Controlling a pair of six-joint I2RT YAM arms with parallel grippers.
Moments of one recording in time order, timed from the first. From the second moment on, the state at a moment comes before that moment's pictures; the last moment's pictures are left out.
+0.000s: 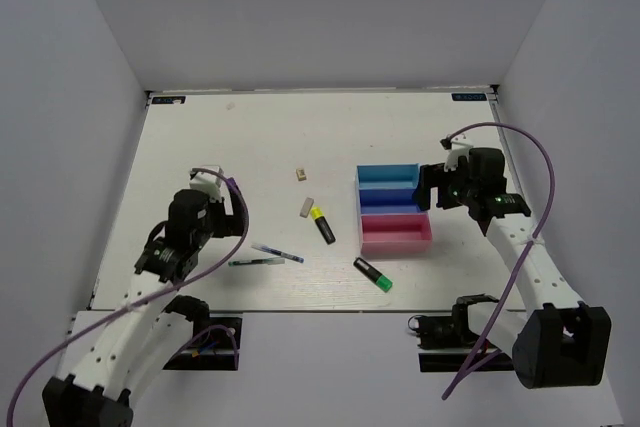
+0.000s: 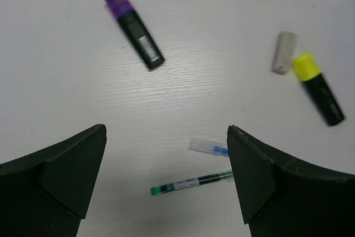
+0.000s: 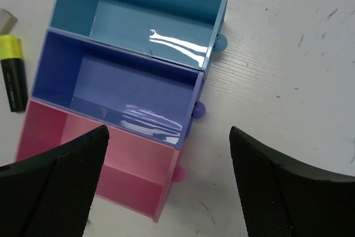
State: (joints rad) left arm -0.32 0.76 0.57 -0.43 -0.14 -0.20; right arm 0.12 1.05 0.77 -0.42 -0.29 -0.09
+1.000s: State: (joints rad) left arm -0.32 1.40 1.02 -0.57 -0.15 -0.37; right arm 0.10 0.98 0.74 -0.44 -0.49 -0.15
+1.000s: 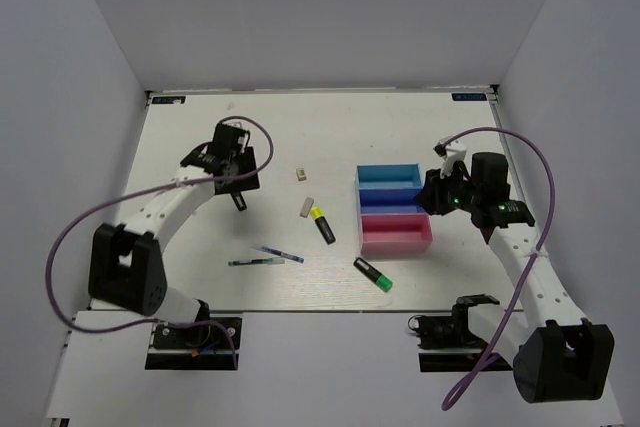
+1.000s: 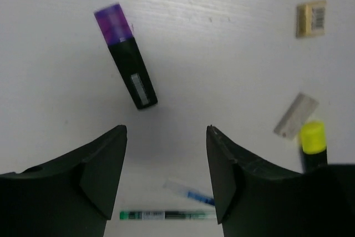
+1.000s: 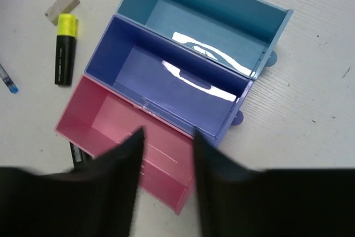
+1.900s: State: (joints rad) left arm -0.18 1.86 1.19 -0.59 -0.20 -0.53; right arm 0.10 0.95 0.76 -0.47 -0.48 -0.13
